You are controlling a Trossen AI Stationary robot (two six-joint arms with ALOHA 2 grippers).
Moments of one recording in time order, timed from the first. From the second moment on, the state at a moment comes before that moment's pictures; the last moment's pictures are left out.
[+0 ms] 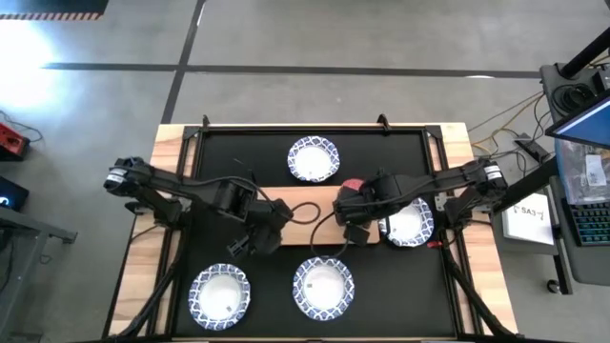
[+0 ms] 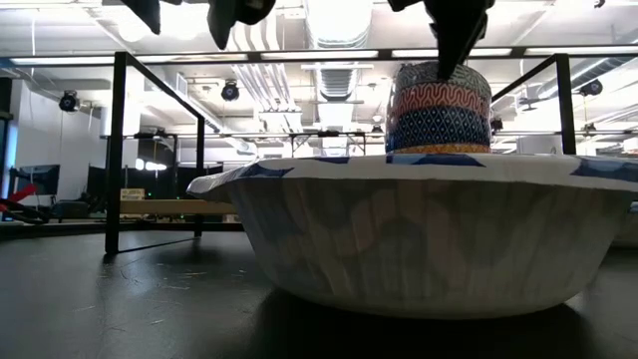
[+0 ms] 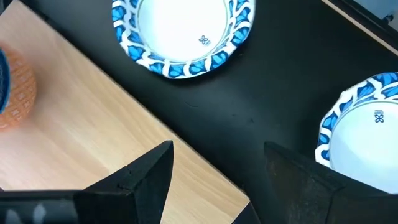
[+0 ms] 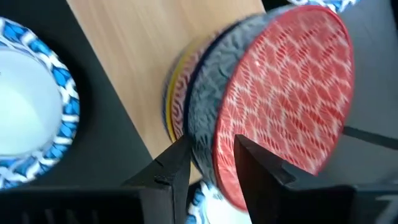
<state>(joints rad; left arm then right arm) -0.23 1.56 1.43 -1.02 0.17 0.60 0.19 1.70 1.66 -1.39 0.21 0.58</state>
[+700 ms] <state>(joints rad) -0.18 1.56 1.44 -0.98 0.24 0.60 0.19 1.66 1.86 -1.41 0.29 0.52</state>
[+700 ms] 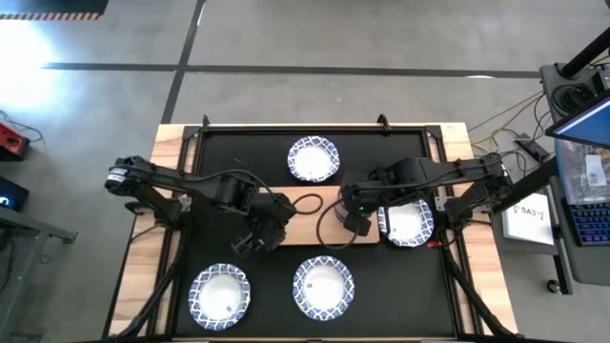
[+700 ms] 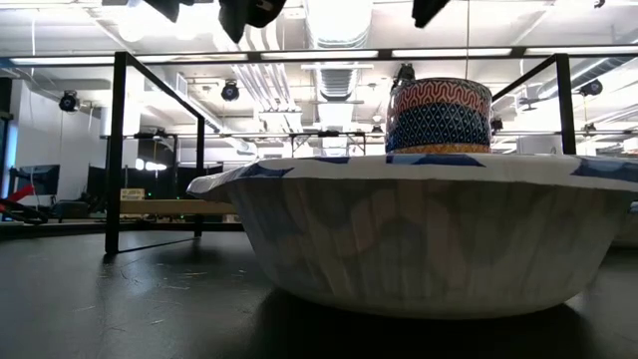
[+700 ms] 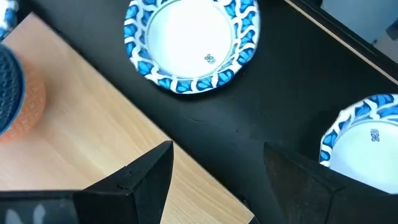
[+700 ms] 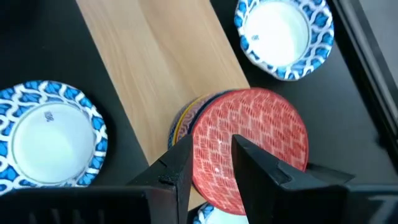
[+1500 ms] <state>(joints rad) -0.38 1.53 1.44 -1.20 0.17 -0.31 0.19 1.66 1.83 -1.44 0.29 0.44</state>
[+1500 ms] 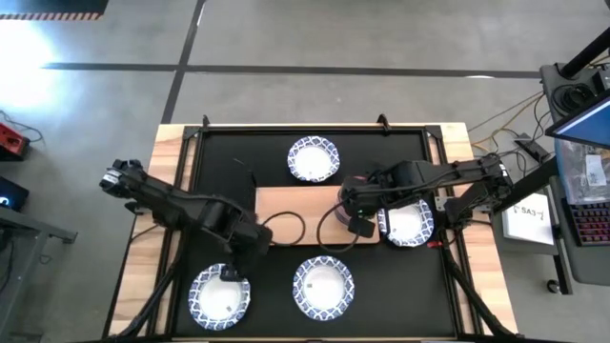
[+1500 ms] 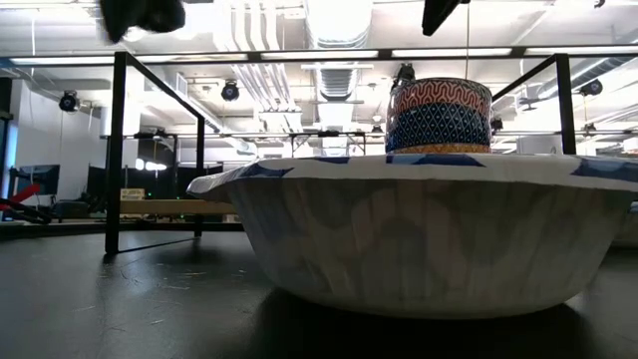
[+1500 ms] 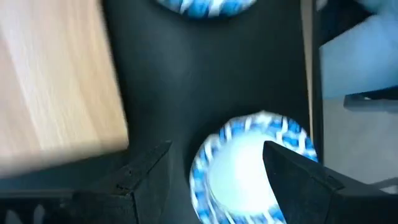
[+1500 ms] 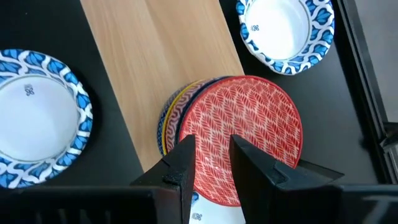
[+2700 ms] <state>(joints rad) -0.70 1.23 0.75 -0.91 0.02 -1.48 0.20 1.66 1.83 -1.43 0.29 0.46</state>
